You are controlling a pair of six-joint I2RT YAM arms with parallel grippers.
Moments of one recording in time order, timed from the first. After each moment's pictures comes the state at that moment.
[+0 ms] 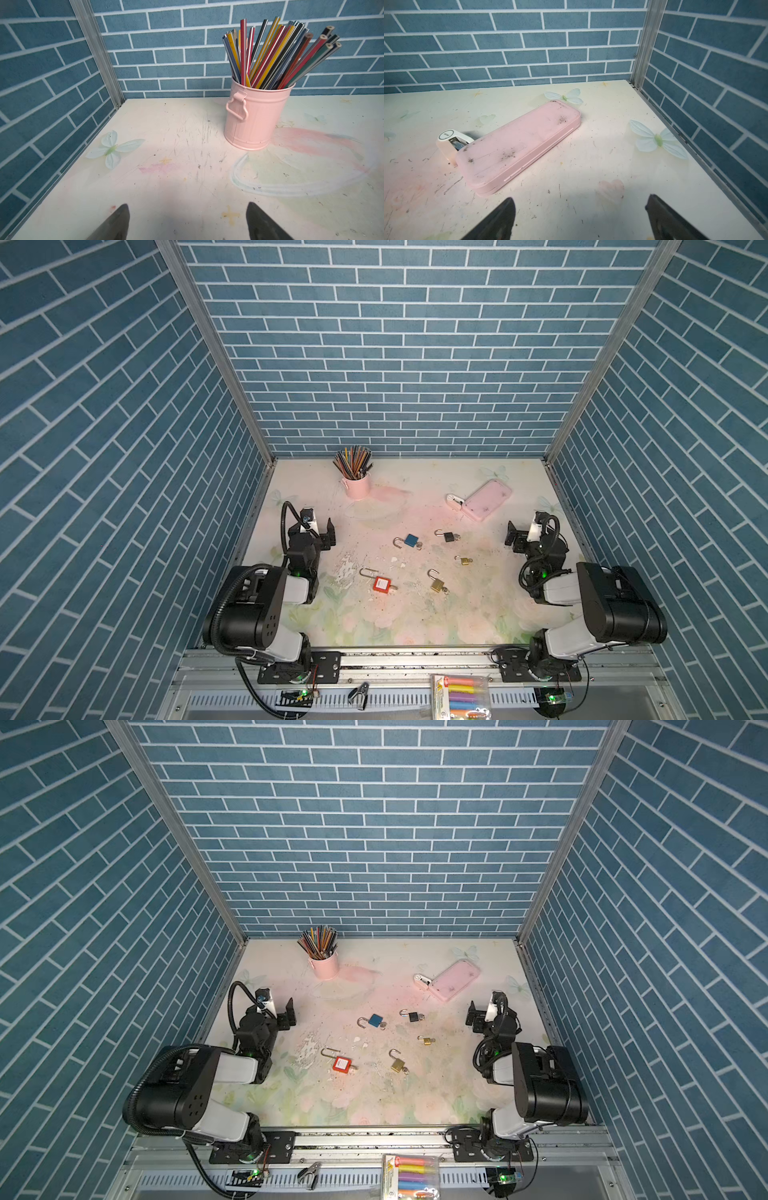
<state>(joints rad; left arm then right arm) -0.06 1.51 0.26 1.04 -0.13 0.01 -0.03 1.52 0.24 1.05 0.00 0.00</state>
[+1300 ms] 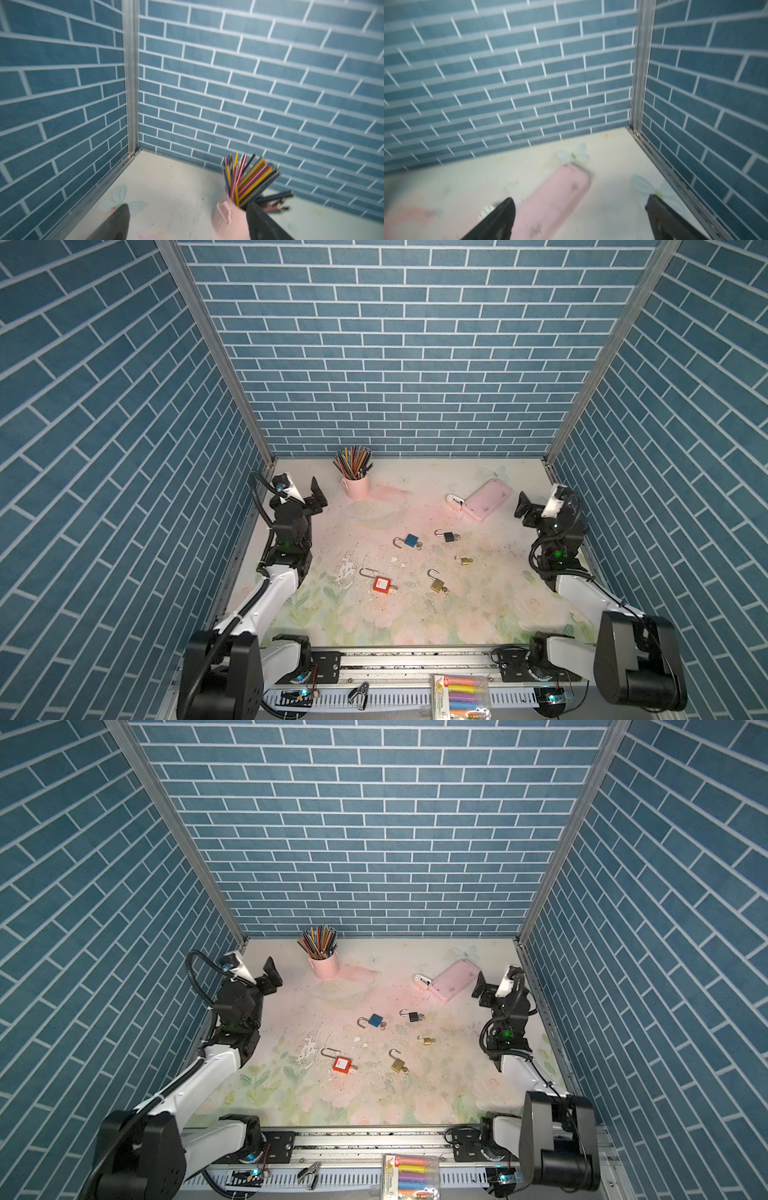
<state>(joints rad) -0.07 1.08 0.63 0.45 -0.28 -0.32 -0.03 1.14 0.54 0.58 0.00 0.27</state>
